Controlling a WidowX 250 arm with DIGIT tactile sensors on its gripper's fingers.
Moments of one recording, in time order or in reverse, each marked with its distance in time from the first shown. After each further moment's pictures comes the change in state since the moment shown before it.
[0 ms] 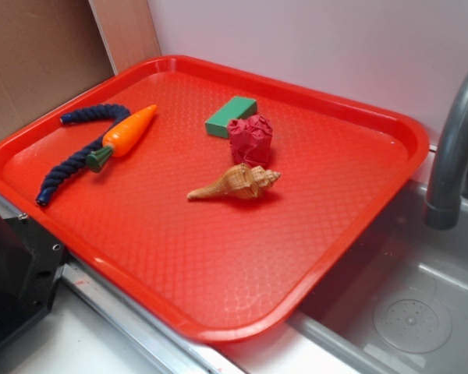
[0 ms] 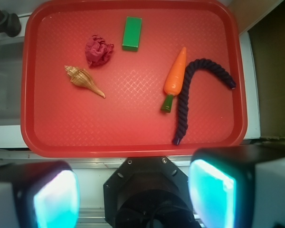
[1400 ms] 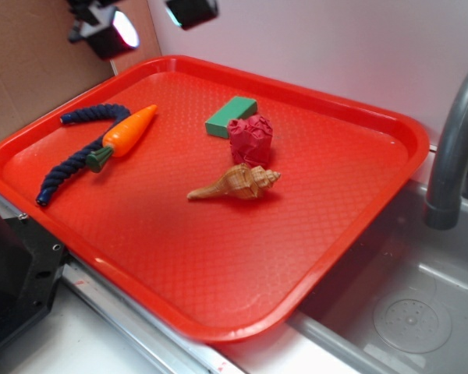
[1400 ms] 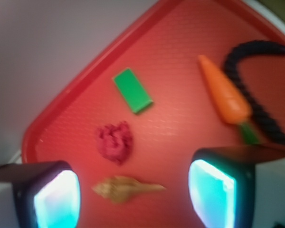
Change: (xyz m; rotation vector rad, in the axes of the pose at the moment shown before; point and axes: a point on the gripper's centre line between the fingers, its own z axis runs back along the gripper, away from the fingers) arm 0.109 -0.016 -0.103 -0.159 -0.242 0.741
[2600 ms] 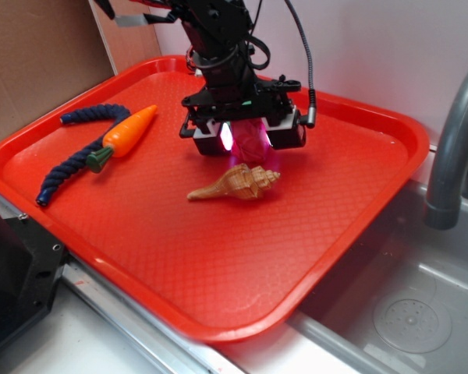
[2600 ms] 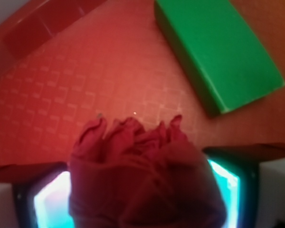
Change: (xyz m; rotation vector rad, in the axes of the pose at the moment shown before) arm -0.008 -0.011 -0.130 0.080 0.106 -0.159
